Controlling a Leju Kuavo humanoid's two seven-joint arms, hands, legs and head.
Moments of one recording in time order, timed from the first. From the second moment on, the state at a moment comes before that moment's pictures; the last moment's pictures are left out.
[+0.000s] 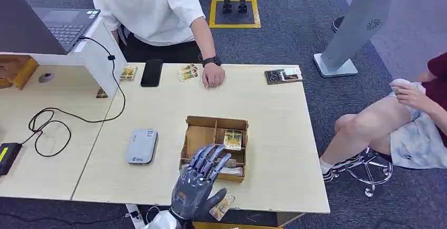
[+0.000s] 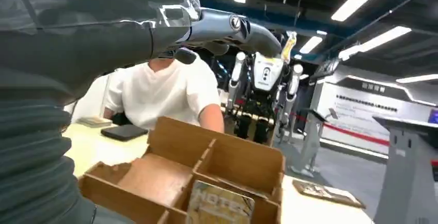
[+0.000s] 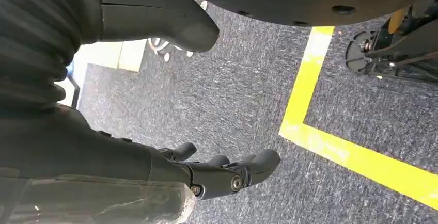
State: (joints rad) left arm -0.12 0.02 -0.77 -1.38 -1.30 0.59 0.04; right arm -0.04 0.21 -1.17 -0.21 1.49 -0.11 0.07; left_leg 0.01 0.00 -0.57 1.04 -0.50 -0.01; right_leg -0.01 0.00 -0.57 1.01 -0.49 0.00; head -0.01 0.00
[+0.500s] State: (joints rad) left arm -0.19 -0.04 -0.80 -1.32 -1.28 0.51 0.09; right arm -0.05 0.22 -1.17 -0.21 1.50 -0.13 0.10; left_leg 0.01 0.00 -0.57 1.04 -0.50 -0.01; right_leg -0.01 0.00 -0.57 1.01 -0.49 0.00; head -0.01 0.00
